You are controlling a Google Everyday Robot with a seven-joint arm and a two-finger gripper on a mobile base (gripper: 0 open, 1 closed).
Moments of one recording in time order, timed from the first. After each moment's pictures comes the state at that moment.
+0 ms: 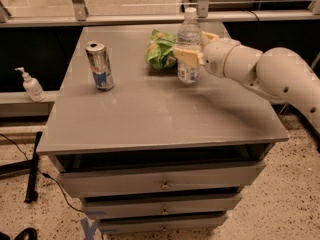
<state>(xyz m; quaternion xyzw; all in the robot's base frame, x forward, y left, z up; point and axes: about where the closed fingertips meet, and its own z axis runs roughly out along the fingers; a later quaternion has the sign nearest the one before) 0.685 -0.092 0.928 -0.31 0.67 0.19 0.65</state>
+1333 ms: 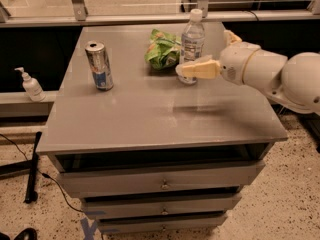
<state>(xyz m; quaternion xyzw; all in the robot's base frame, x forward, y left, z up) 0.645 -0.115 0.937 -0.32 0.68 0.18 0.64</state>
